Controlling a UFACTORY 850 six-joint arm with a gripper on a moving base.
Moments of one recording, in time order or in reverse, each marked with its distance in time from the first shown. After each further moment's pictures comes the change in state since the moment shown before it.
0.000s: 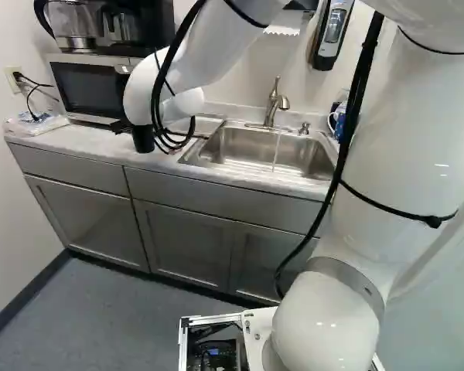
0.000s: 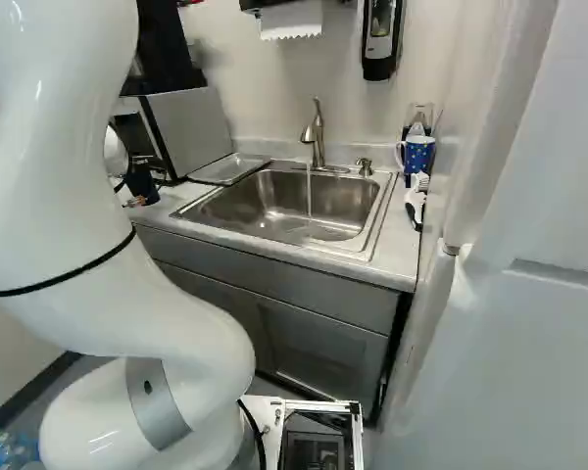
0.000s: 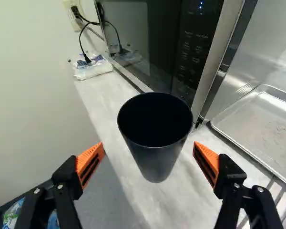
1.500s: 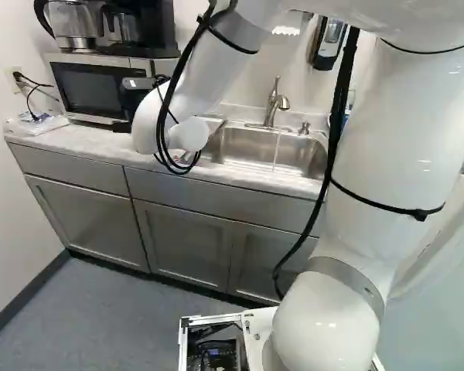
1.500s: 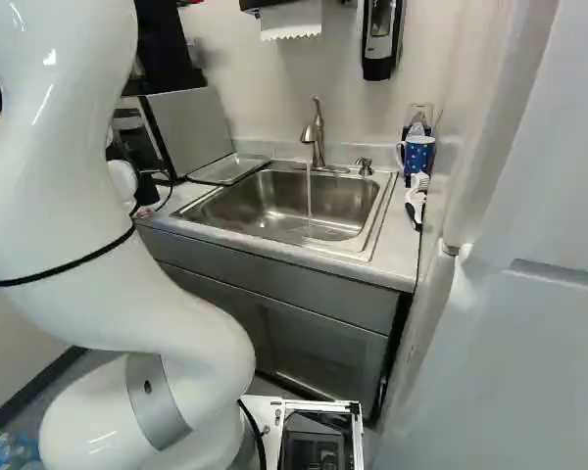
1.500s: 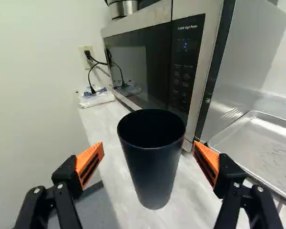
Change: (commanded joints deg) arm 0.1 -2.6 6.0 0.0 23.5 0.0
